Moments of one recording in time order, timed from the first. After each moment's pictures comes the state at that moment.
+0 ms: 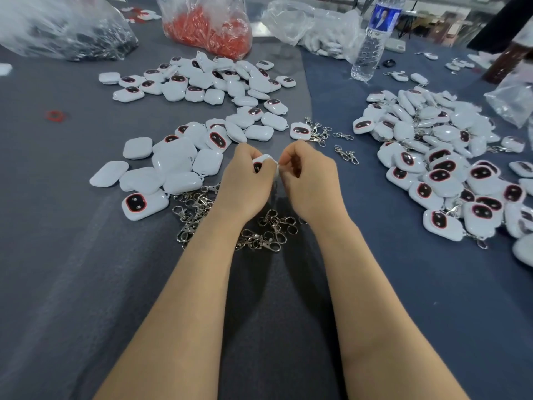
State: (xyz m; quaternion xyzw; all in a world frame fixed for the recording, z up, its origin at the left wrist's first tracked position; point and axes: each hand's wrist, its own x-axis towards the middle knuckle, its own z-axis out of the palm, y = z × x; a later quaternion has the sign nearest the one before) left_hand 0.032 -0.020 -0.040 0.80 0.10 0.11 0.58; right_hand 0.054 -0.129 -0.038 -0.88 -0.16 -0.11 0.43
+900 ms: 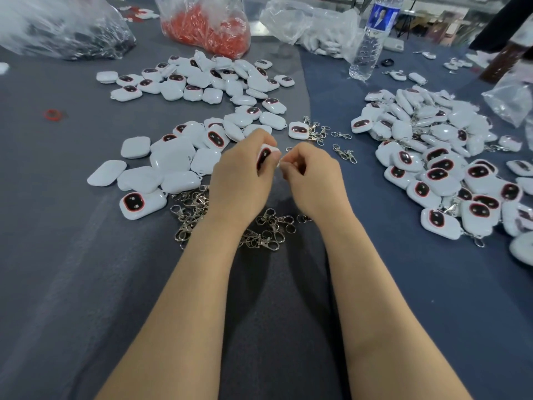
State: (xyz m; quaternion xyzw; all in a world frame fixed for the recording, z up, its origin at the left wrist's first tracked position) left_hand 0.023 -0.019 -0.035 0.88 0.00 0.27 0.38; right_hand 0.056 -0.135 -0.034 -0.89 -0.13 -0.08 0.42
